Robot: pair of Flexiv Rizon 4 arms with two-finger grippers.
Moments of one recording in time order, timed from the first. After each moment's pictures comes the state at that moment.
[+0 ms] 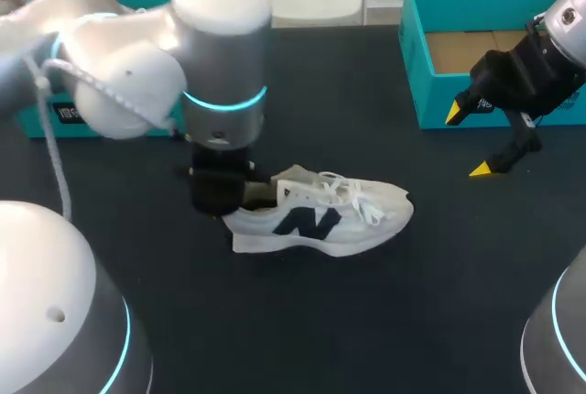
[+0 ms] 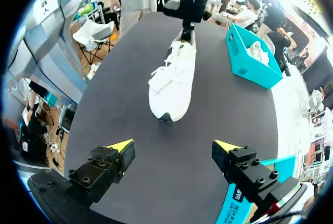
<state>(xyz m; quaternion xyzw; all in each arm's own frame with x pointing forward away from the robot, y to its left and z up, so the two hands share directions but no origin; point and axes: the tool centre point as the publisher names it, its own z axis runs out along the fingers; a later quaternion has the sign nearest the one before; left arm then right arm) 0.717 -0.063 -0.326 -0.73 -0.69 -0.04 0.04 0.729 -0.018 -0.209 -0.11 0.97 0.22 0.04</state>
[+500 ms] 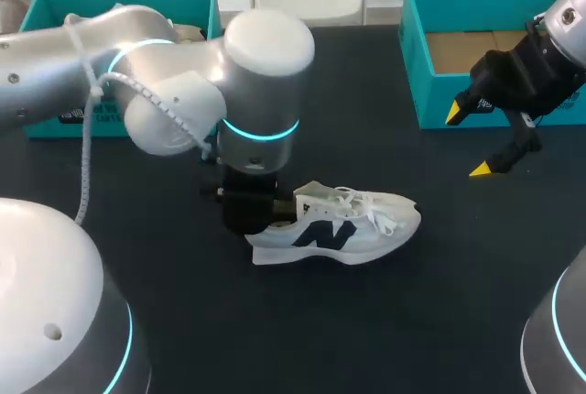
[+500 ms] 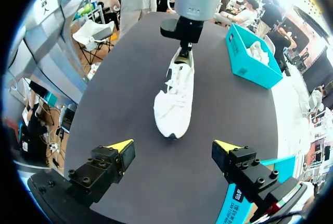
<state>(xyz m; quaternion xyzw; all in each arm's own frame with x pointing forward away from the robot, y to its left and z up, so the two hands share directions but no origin) 0.720 -0.086 -0.374 -0.70 -0.71 -0.06 0.06 0.729 -0.018 -0.209 -0.11 0.97 0.22 0.04</state>
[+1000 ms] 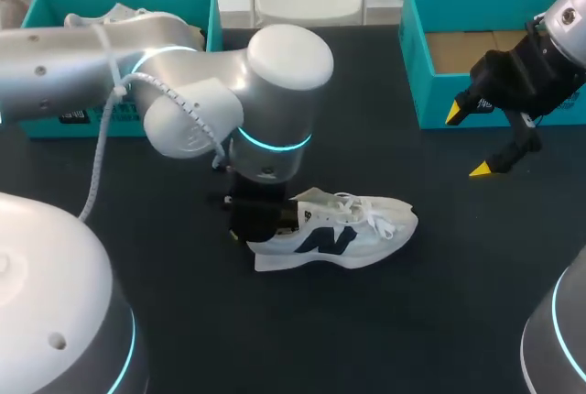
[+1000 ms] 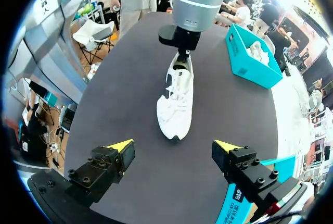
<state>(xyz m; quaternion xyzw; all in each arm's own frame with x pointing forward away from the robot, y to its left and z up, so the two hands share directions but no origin) 0.718 -0.088 -0.390 -0.70 -0.71 -0.08 0.08 0.729 -0.018 -0.209 -0.11 0.97 0.22 0.04</state>
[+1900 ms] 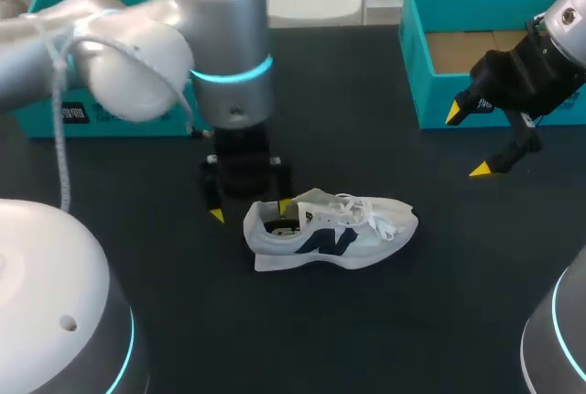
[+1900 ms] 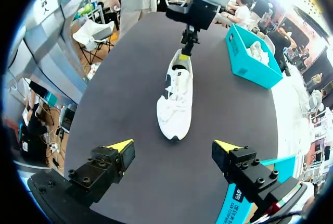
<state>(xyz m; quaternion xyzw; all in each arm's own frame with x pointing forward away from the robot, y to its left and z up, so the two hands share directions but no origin) 0.713 -0.103 -0.318 -0.64 -0.76 0.08 0.05 0.729 -0.018 -0.209 -0.11 0.97 0.22 0.04</state>
